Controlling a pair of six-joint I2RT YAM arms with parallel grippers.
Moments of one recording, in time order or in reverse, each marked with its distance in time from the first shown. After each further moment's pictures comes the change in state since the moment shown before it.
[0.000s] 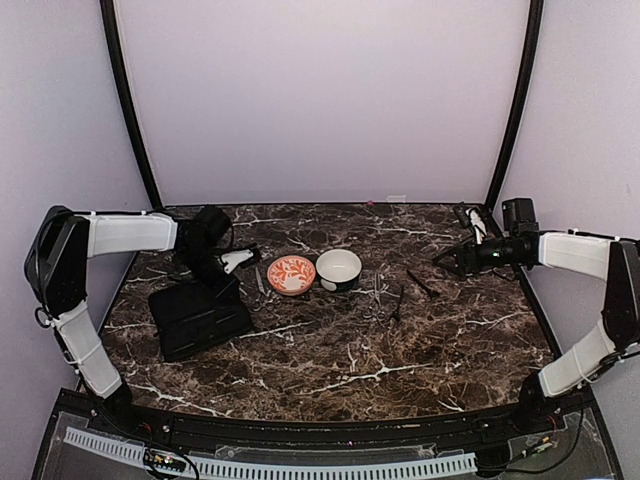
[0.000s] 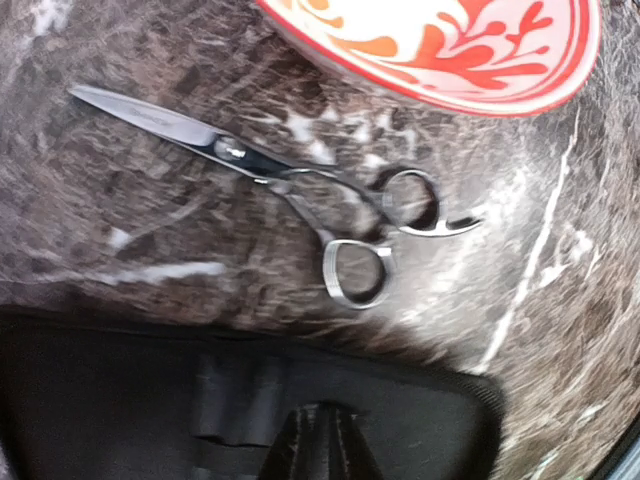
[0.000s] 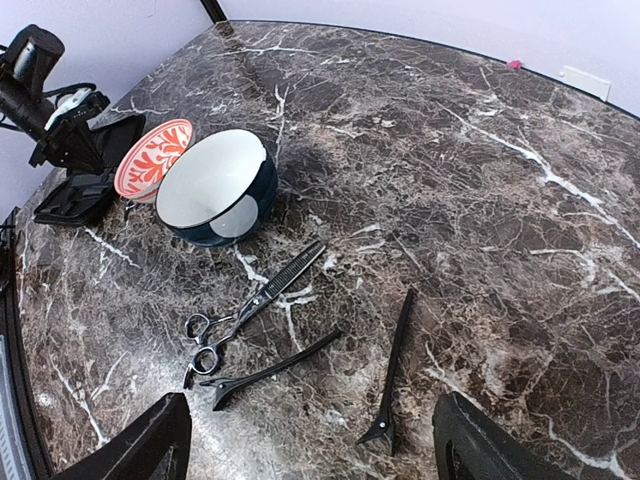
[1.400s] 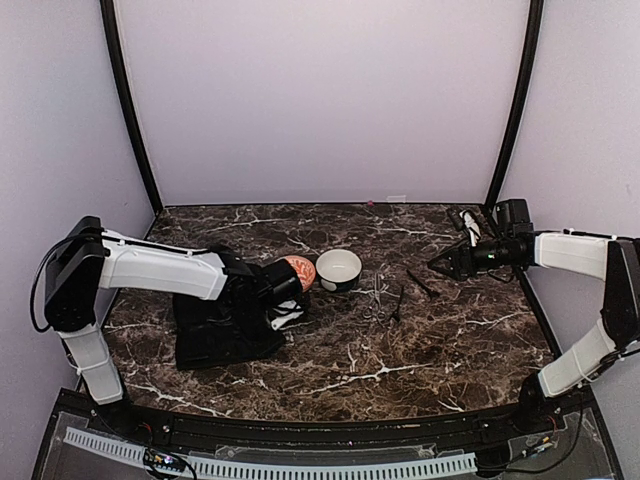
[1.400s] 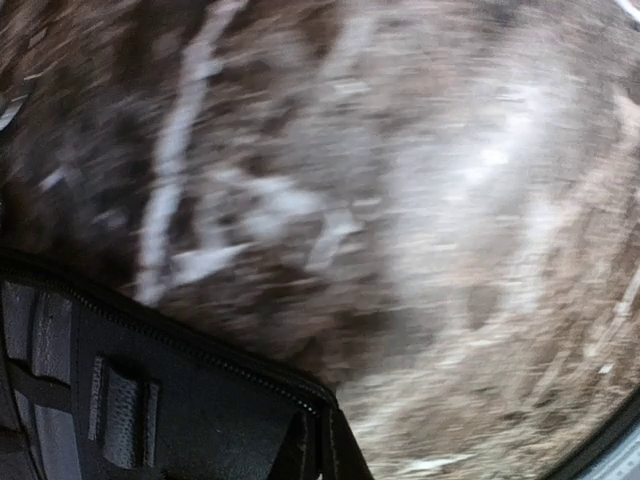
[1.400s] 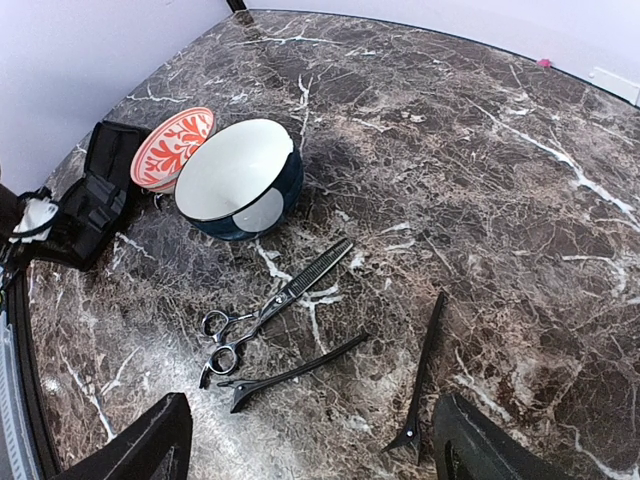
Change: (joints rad) left arm -0.534 0.028 -0.027 -0.085 -0.237 -0.422; right arm 0.042 0.015 0.000 0.000 -0.008 -0.002
